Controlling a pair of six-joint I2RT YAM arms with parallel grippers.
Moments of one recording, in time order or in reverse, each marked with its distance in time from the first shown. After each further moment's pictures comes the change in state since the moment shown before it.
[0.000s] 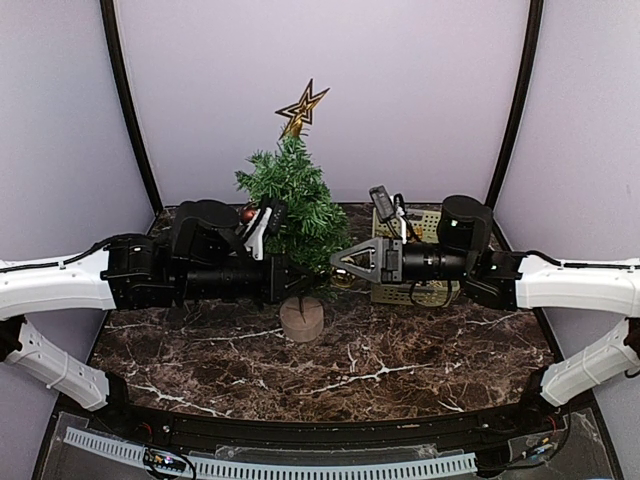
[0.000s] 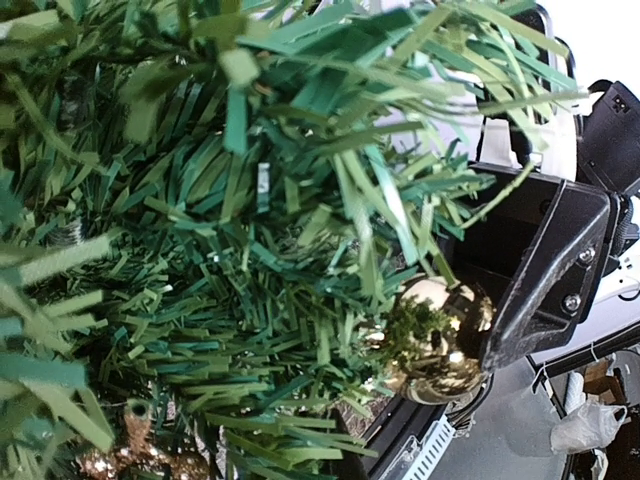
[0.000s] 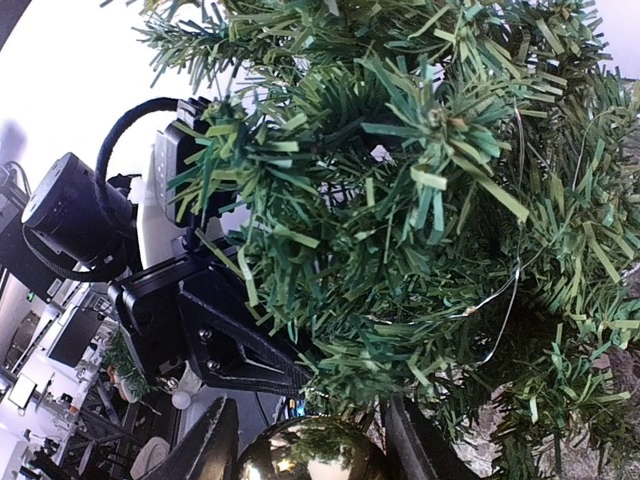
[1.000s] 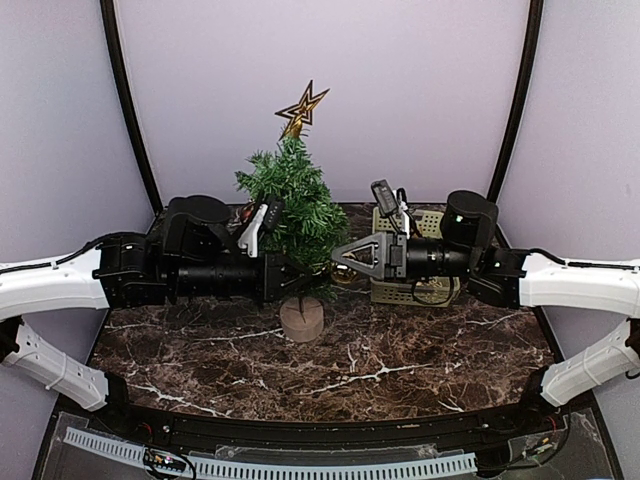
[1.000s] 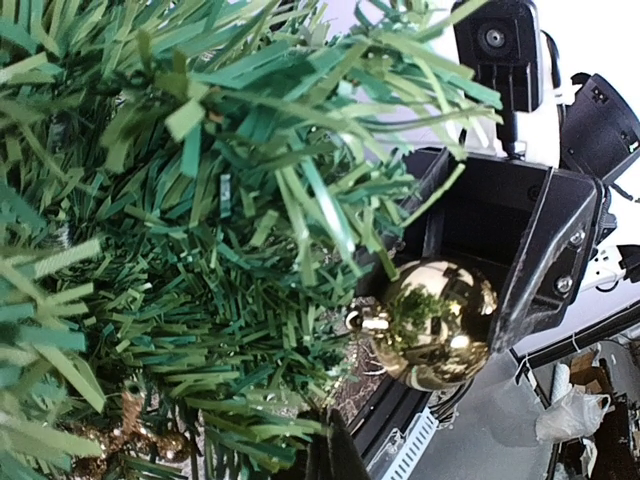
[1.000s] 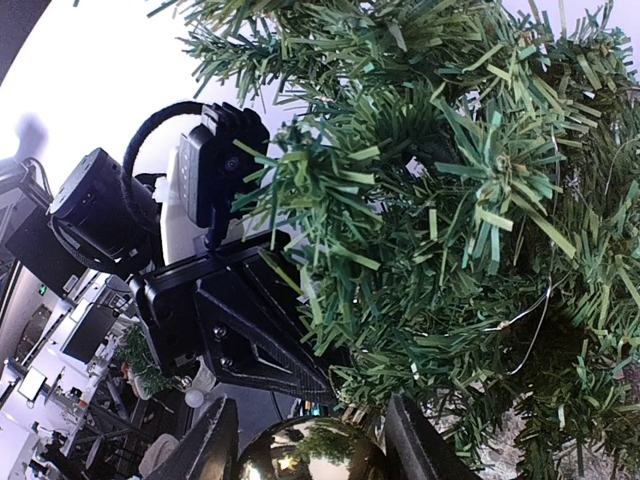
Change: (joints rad) left arm -0.001 -0.030 0.000 -0.003 0.050 0.004; right arm 0.000 -0.013 0.018 0.007 -0.031 0.014
